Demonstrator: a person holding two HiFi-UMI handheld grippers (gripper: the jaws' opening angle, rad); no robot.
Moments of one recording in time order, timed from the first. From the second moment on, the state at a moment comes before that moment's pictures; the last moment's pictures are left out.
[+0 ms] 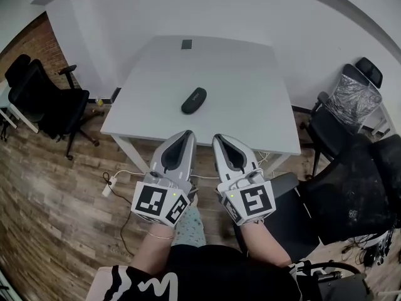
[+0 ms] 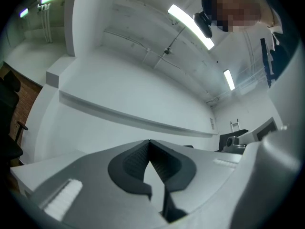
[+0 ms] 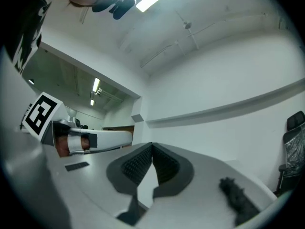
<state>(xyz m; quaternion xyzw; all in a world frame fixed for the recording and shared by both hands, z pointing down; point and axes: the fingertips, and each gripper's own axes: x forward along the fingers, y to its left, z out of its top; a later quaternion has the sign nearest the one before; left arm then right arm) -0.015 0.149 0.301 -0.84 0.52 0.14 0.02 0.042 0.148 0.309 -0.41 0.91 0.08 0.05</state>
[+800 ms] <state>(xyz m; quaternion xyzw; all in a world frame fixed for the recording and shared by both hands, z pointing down) -0.074 -0.134 0.305 -0.87 0.48 0.12 0.00 -0.020 -0.134 0.293 -0.46 0.88 0.09 0.06</state>
